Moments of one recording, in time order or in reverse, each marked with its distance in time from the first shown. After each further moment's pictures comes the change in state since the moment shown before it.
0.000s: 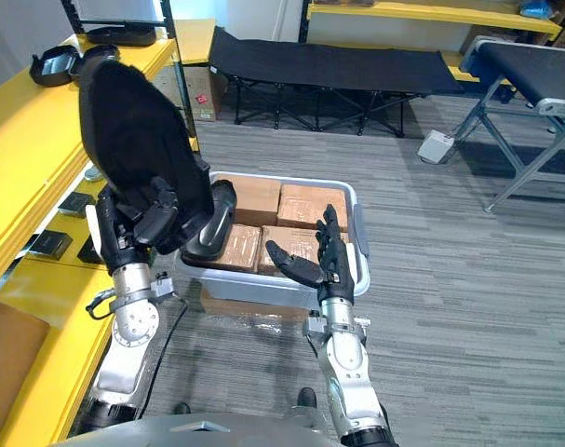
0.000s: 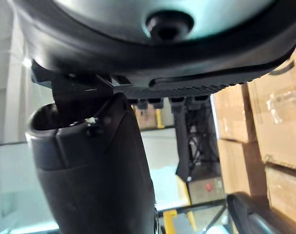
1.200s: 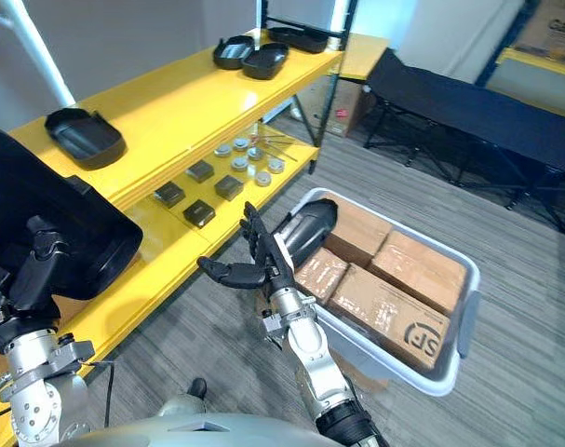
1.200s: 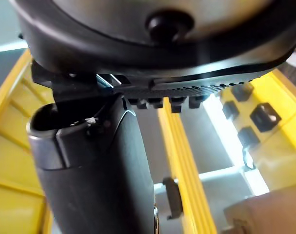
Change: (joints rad) left arm 0.384 -0.071 0.305 -0.311 -0.241 -0.118 -0.248; right arm -0.189 0.000 0.290 0.097 -0.006 0.039 0.148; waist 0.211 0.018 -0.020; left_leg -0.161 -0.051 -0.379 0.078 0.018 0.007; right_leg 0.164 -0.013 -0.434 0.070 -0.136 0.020
